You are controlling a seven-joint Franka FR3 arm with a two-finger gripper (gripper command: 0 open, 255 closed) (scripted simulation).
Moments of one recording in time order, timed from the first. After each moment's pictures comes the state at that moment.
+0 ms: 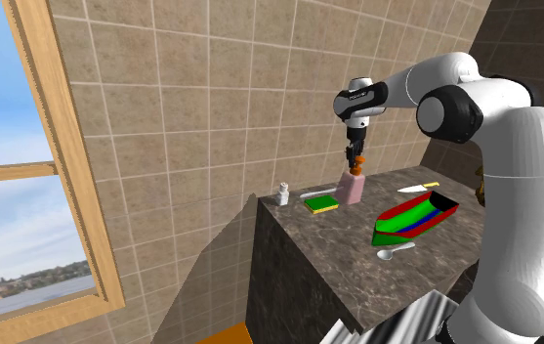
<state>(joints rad) -0.25 0.47 -0.40 -1.52 0.01 1.86 -0.76</state>
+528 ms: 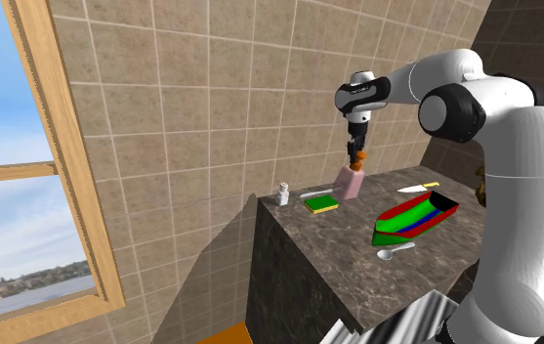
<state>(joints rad) -0.25 0.46 -0.40 -1.48 0.00 1.81 -0.76</state>
